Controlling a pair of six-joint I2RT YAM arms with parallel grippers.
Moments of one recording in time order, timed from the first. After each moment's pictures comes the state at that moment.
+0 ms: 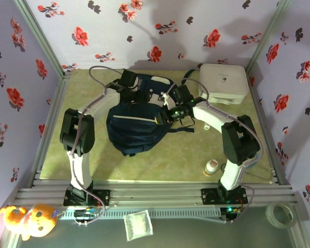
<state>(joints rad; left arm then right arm) -0.46 1.98 1.63 -0.60 0.14 -0.47 0.51 1.79 1.26 -0.48 -0.60 0.12</state>
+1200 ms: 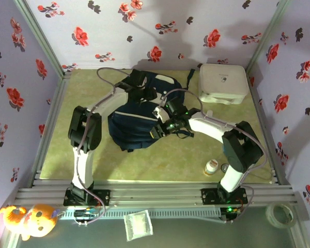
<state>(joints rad) -0.53 2.09 1.74 -0.54 0.15 -0.68 0.65 1.71 1.11 -0.42 -0.57 0.12</state>
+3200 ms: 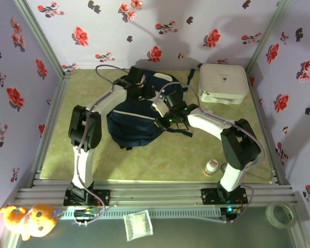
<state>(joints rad) -0.50 2.10 1.79 -0.62 0.15 -0.62 0.63 1.75 1.19 -0.37 -0.35 -0.16</state>
